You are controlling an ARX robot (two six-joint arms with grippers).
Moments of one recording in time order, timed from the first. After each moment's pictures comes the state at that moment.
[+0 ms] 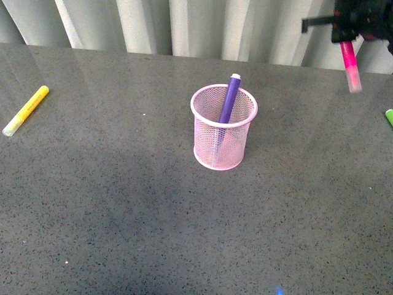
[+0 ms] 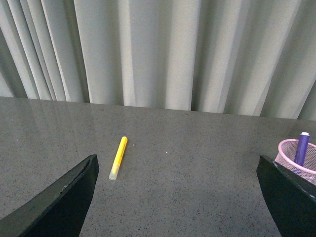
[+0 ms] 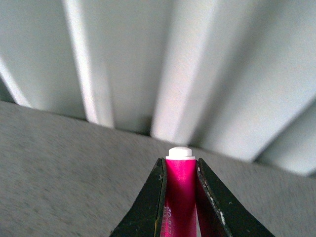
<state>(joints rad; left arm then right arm) 0.00 0.00 0.01 0.00 0.00 0.00 0.20 2.03 1.12 0.68 0.10 -0.13</state>
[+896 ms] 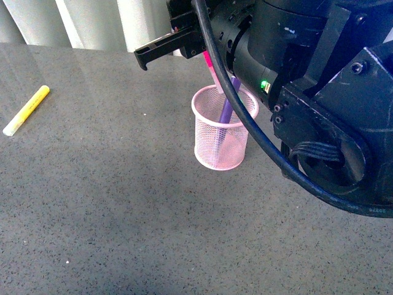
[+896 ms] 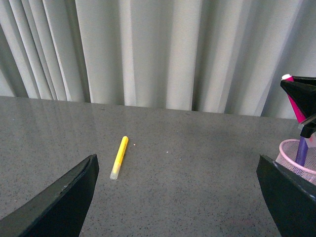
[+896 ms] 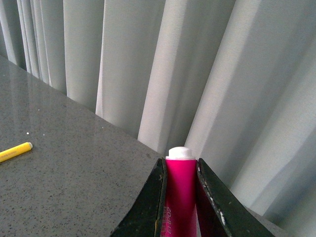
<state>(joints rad) 0.00 0.00 0.01 0.00 0.00 0.00 0.55 2.12 0.95 1.24 0.07 -0.22</state>
